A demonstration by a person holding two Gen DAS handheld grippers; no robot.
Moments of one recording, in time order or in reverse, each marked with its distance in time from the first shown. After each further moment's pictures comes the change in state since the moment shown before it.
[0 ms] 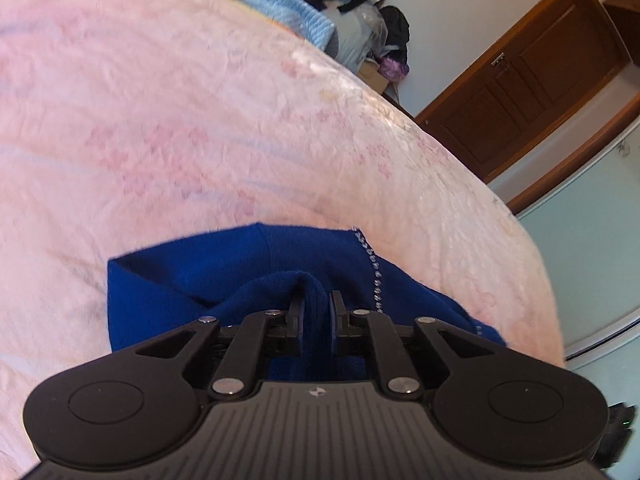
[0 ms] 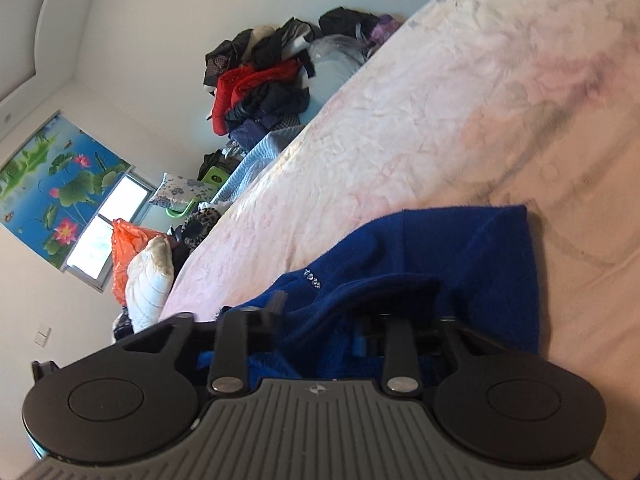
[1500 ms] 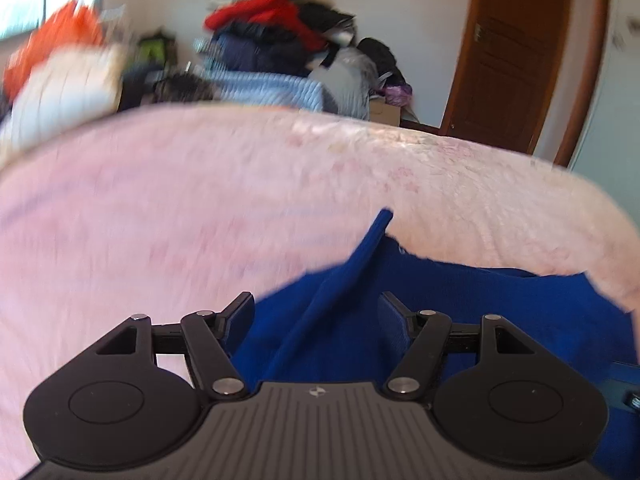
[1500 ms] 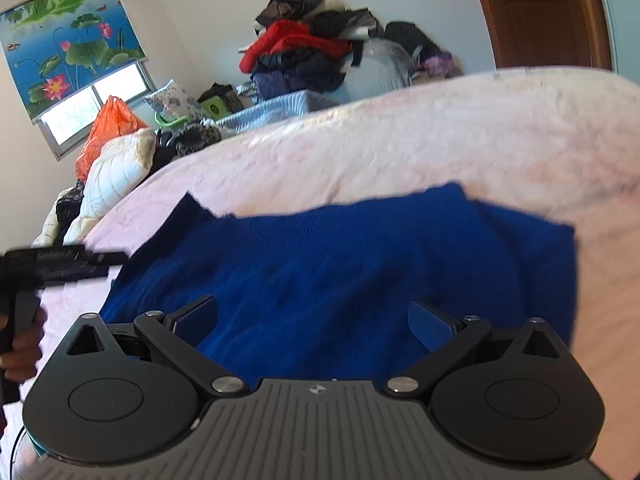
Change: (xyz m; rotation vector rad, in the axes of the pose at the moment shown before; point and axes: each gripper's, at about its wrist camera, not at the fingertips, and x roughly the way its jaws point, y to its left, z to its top) left arm -0.012 -0.052 -0.025 0.487 -0.241 0.334; right arm 0.005 0.087 -0.077 -0.452 0.073 -0.198
